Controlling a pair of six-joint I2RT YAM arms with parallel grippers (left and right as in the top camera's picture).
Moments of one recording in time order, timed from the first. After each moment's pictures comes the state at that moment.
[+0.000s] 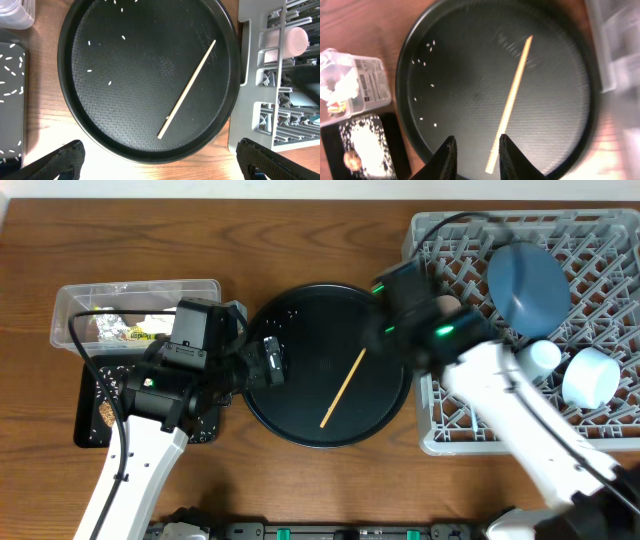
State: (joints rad) left arm -0.26 1.17 1.12 -0.97 0.25 -0.51; right arm 0.60 1.59 1.35 -0.81 0.00 0.94
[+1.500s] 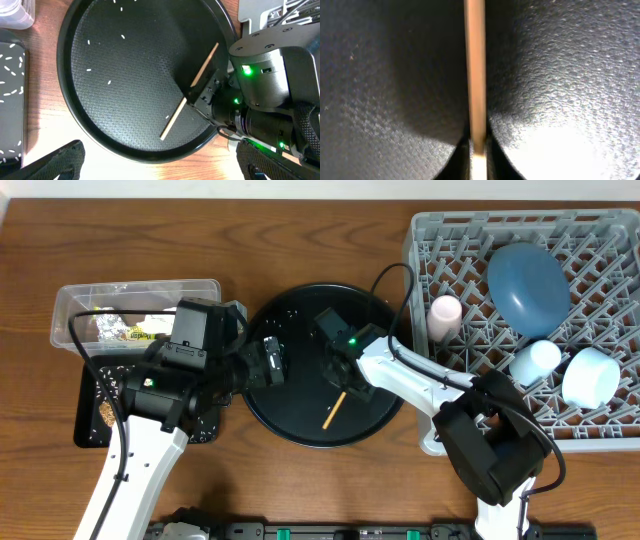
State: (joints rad) left arm -0.26 1.17 1.12 -0.97 0.25 -0.51; right arm 0.71 2.01 1.32 -0.76 0.06 1.26
